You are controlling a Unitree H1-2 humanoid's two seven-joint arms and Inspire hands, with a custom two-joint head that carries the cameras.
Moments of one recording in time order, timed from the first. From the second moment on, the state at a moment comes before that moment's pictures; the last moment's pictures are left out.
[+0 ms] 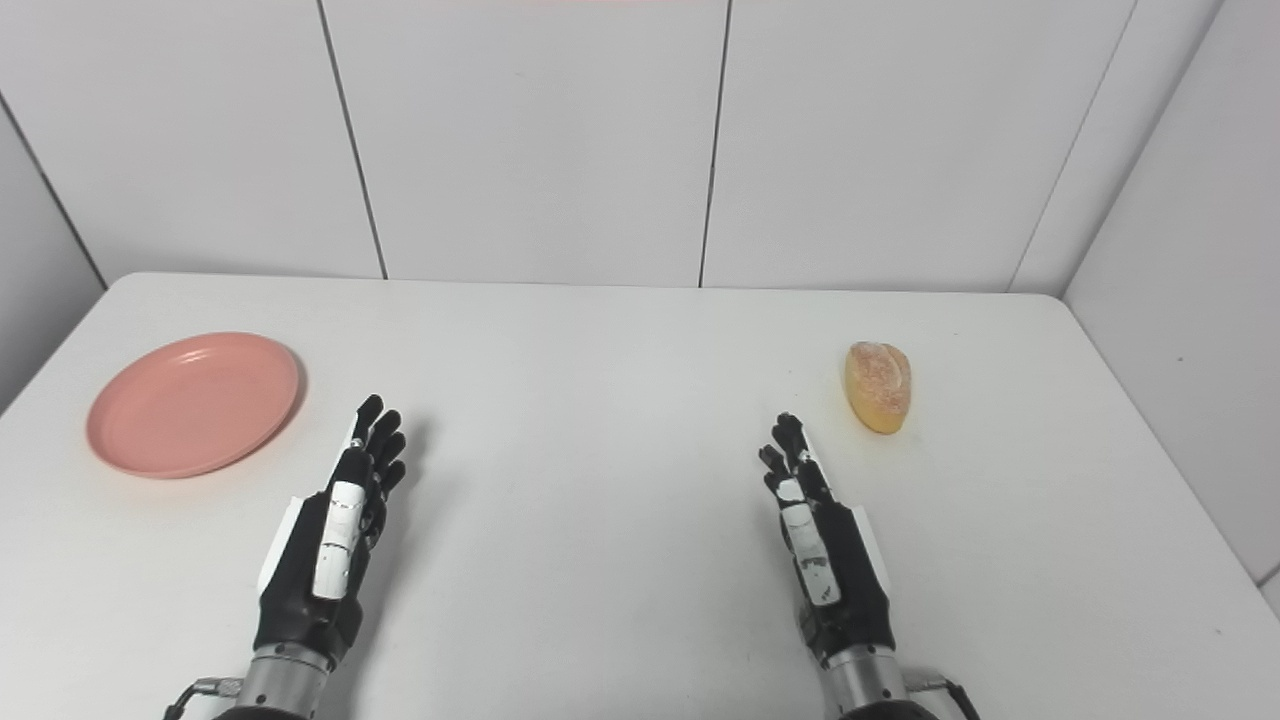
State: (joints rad) left arm 0.11 -0.01 -0.04 -0.34 0.02 0.15 -0.02; right arm -0.03 -0.02 0.03 -0.05 0.12 -0.04 0.12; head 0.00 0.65
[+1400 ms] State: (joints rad) left arm 0.10 -0.02 -0.03 -0.30 -0.02 0.12 0.03; right arm -0.04 -0.02 0.02 -0.04 0.09 -0.09 0.10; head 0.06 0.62
